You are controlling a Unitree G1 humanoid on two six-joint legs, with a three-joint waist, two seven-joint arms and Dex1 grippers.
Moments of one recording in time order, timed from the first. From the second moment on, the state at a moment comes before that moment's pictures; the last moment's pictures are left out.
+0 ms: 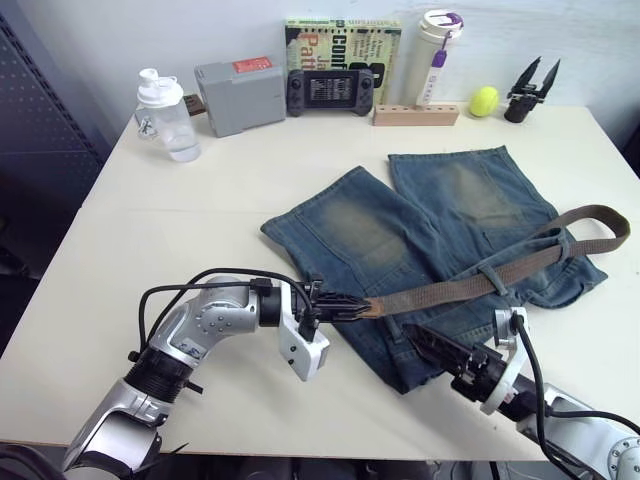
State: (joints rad) left arm -0.51 0.52 -0.36 0.02 0.32 -0.81 -0.66; right arm 0.19 -0.31 -0.47 -0.50 1.88 1.11 -0.20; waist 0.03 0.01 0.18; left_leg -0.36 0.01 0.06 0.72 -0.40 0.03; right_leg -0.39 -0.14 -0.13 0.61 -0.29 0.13
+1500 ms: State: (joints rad) left arm -0.30 0.63 -0.31 -0.25 -0.21 -0.15 -0.91; right arm 0.12 -0.41 -0.47 -0.41 1.95 0.70 -0.31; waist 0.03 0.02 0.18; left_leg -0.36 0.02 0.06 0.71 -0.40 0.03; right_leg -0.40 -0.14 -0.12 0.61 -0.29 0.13
